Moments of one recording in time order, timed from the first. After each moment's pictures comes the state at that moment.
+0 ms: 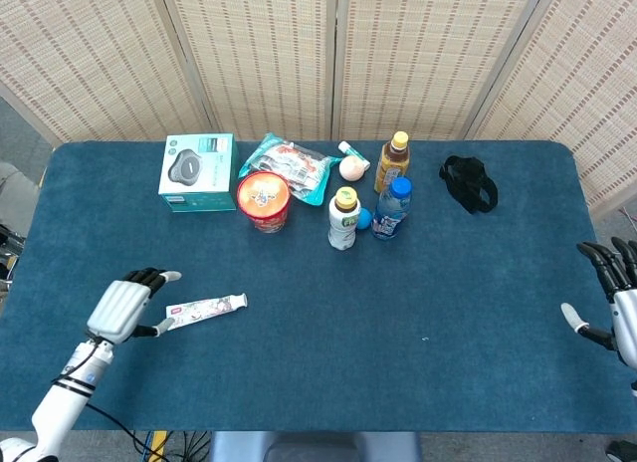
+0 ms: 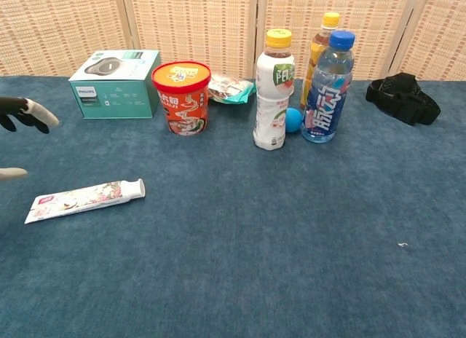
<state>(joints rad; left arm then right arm) -0.41 -1.27 -0.08 -1.57 1.46 1.12 0.06 0.07 -0.97 0.11 -1.67 -1.52 1.58 0.09</state>
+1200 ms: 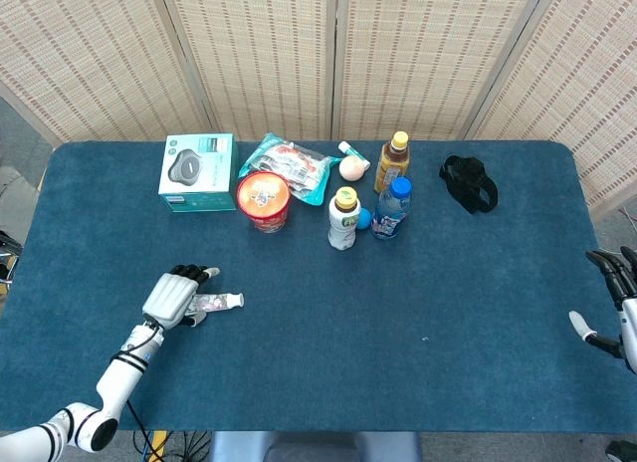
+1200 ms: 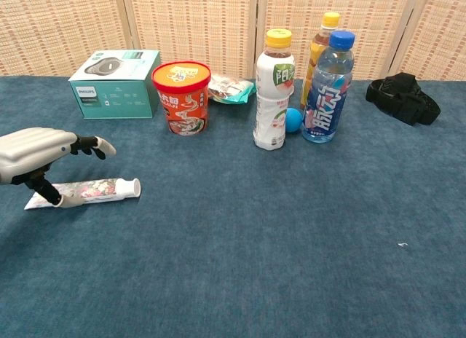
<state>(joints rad) -0.54 -1.58 -0.09 -1.21 1.39 1.04 0.15 0.04 -0.97 0.10 -1.66 -1.51 1.58 0.10</state>
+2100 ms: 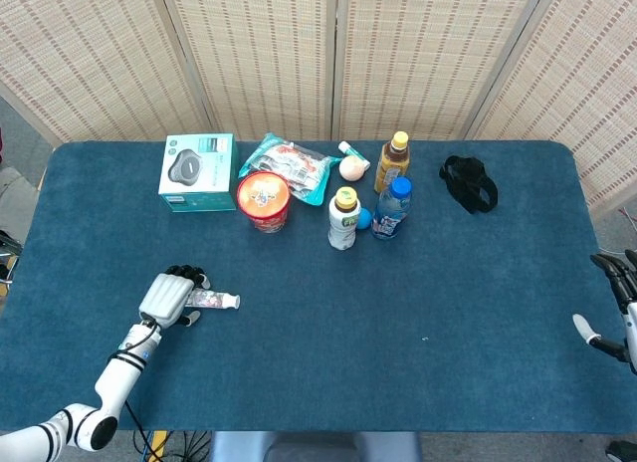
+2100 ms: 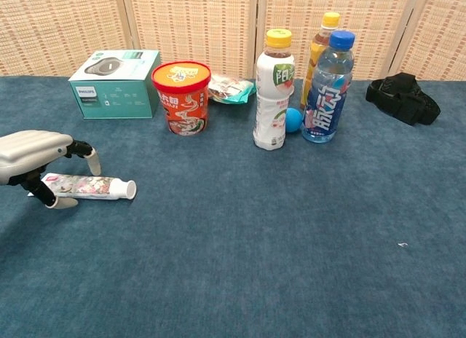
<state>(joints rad) -0.54 -1.57 -0.09 -1.24 1.32 1.00 0.19 0.03 -0.97 0.10 -1.65 -1.51 1.58 0.13</state>
